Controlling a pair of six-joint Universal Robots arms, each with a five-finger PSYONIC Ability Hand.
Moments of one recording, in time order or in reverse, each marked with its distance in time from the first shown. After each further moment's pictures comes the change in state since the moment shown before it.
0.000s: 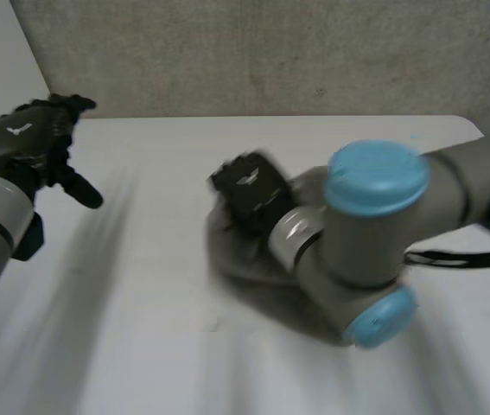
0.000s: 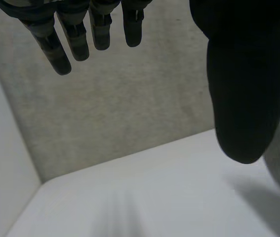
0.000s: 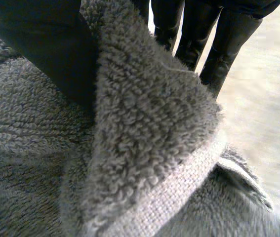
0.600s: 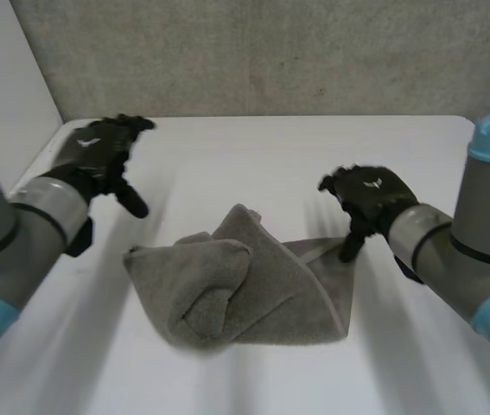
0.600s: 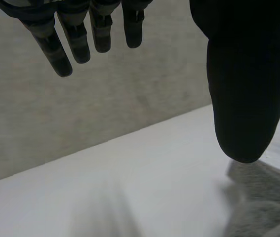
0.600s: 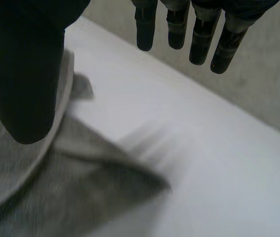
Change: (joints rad) left arm -0.063 -0.204 0.101 0.027 0.129 0.015; right arm -0.328 -0.252 0.277 0.184 0.018 0.146; left_hand 0.012 0.023 0.022 0.020 0.000; right_hand -0.715 -0.930 -0.966 -0.957 -0.877
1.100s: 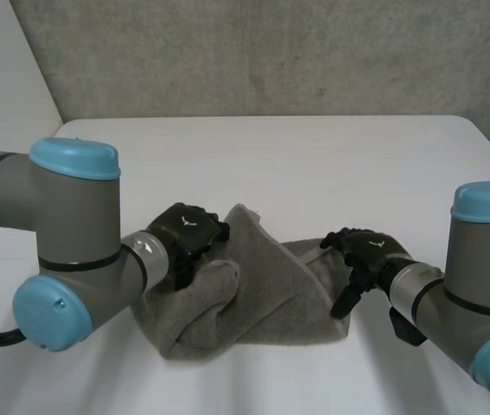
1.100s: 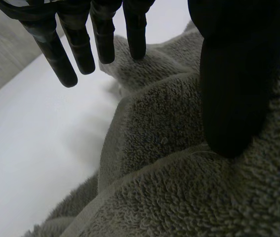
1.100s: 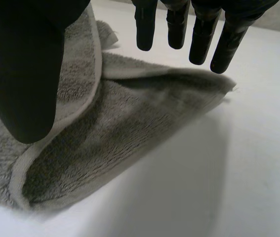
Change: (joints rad) left arm -0.184 -0.343 0.226 -0.300 0.071 0.448; right arm -0.035 0.052 0.212 -0.069 -0.022 0.223; left_hand 0.122 0.119 0.119 0.121 0.113; right_hand 0.000 0.000 0.000 0.000 0.000
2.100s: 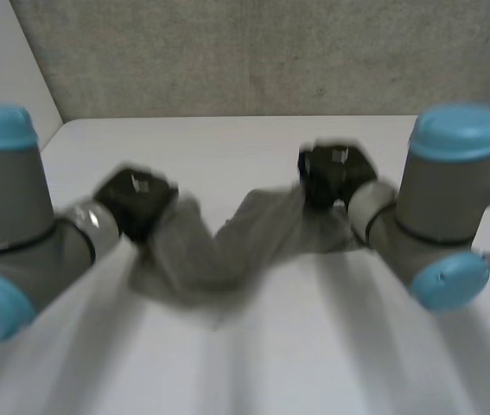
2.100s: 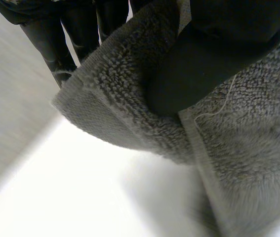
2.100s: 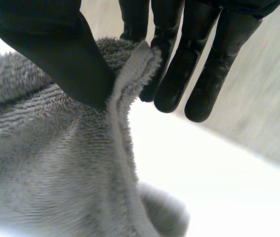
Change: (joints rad) left arm 0.130 0.191 -0.081 0.086 -0.008 0.083; right arm 0.123 0.124 -0.459 -0.044 0.069 -0.088; left_hand 0.857 0.900 0.898 0.898 0.889; right_hand 0.721 0.945 0.967 0.958 0.888
